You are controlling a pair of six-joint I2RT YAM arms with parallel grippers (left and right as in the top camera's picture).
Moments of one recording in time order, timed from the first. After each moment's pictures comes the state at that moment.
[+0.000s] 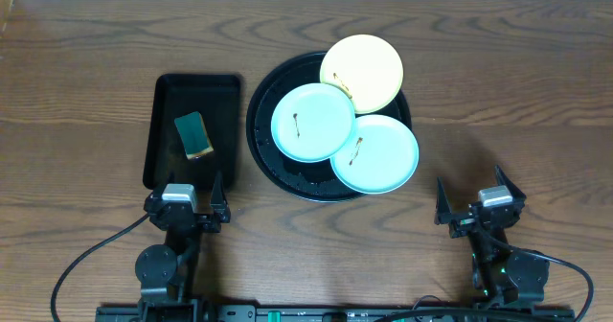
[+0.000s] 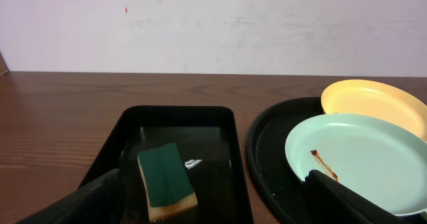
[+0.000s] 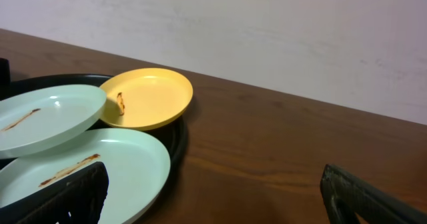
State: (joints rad) left arm 0.03 0.01 0.01 -0.09 0.10 -0.03; right arm 0.01 0.01 0.01 -0.06 -0.16 -0.13
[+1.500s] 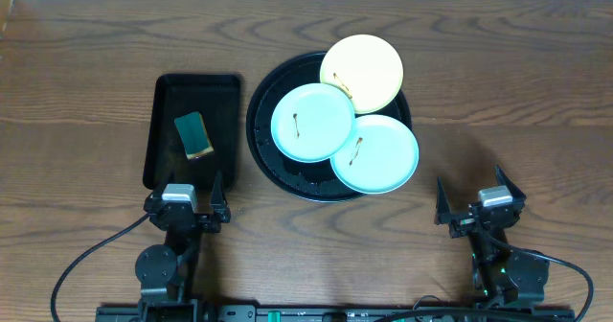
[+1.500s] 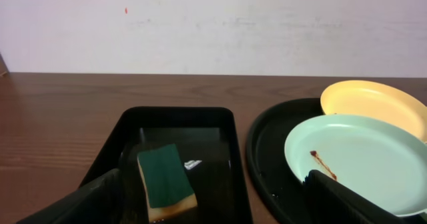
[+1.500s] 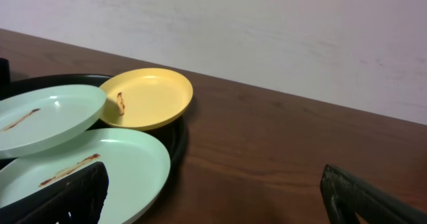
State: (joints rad) left arm 0.03 0.01 0.01 -0.08 0.10 -0.03; right arm 0.01 0.01 0.01 -0.06 -0.16 -0.13
